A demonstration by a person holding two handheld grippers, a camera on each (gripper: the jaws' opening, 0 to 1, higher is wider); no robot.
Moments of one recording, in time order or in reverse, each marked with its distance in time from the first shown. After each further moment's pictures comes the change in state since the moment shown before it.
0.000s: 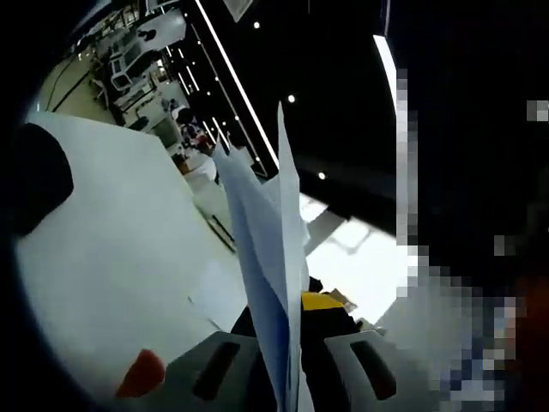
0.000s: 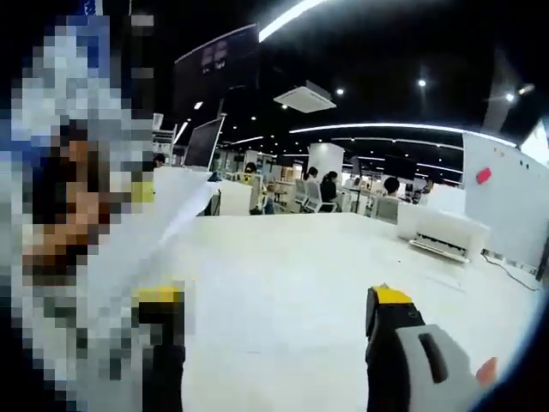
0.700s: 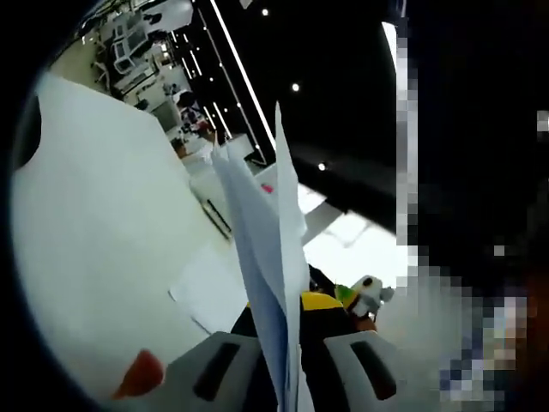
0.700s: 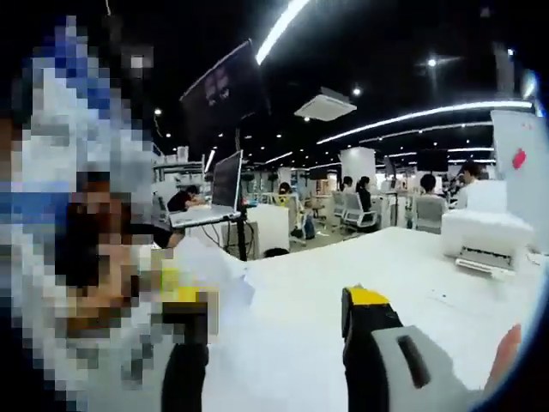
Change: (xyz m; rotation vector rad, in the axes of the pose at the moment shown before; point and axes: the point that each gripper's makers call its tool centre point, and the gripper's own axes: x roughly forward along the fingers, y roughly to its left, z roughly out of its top) left arm 0.040 0.004 -0.020 -0.046 0.051 -0.015; right arm 0.037 -0.005 0.103 0.042 -0.115 0.152
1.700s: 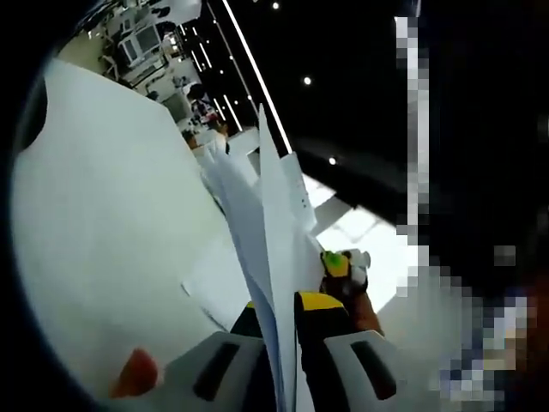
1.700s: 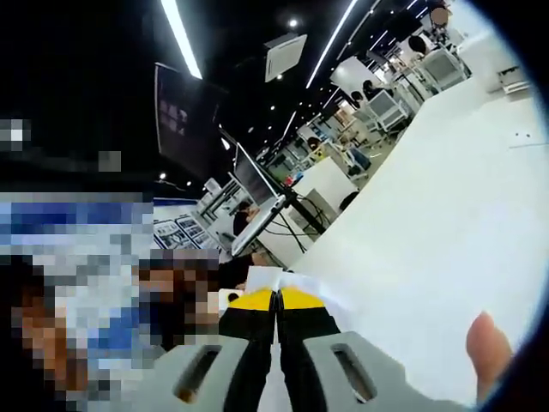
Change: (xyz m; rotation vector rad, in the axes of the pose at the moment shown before) left arm 0.008 0.024 -0.009 -0.035 0.036 0.045; right arm 0.080 0.057 -0.014 0.759 0.148 0.404
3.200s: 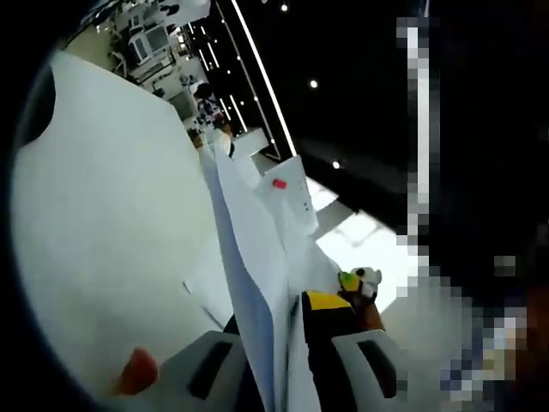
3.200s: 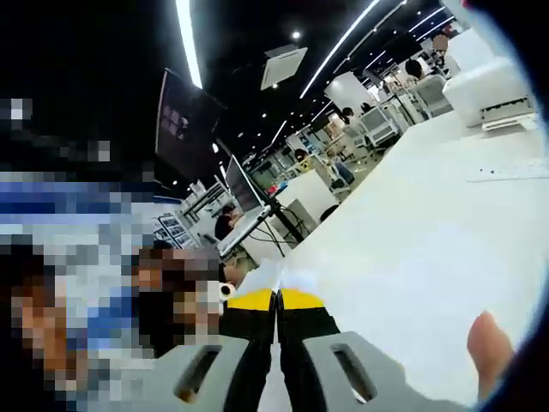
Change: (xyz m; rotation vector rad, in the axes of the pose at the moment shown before) left arm -0.003 0.001 0.005 -0.037 -0.013 0.012; right arm -0.072 0.003 0.014 -0.064 -0.031 -0.099
